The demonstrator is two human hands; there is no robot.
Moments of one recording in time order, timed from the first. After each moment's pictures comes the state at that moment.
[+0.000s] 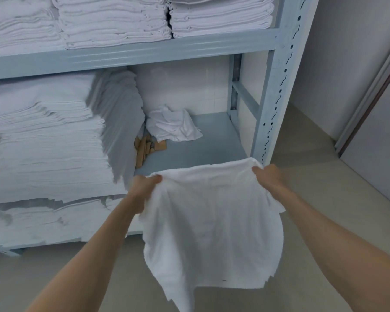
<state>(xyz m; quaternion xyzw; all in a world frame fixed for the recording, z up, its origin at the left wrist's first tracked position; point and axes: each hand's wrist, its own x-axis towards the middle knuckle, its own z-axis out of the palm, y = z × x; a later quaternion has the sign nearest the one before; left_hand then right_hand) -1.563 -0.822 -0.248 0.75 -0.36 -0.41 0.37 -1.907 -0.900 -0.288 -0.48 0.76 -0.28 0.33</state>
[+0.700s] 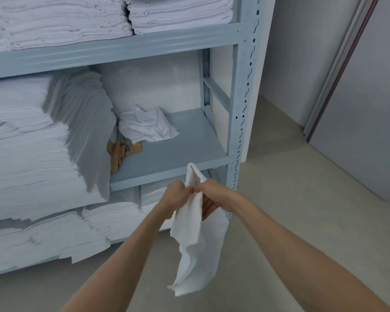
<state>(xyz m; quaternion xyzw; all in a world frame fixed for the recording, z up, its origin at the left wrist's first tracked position) -1.684 -0.832 -0.272 0.69 -0.56 -0.43 0.18 -1.829 -0.831 -0.271 -0.49 0.56 -0.18 0.64</state>
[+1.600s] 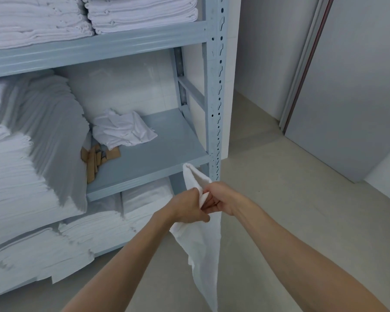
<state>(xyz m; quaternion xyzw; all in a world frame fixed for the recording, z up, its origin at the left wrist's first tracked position) -1.747 -0.822 -0.276 0.53 -0.80 -0.26 -0.06 -1.886 -0.823 -0.289 -0.34 0.61 -0.27 0.66</state>
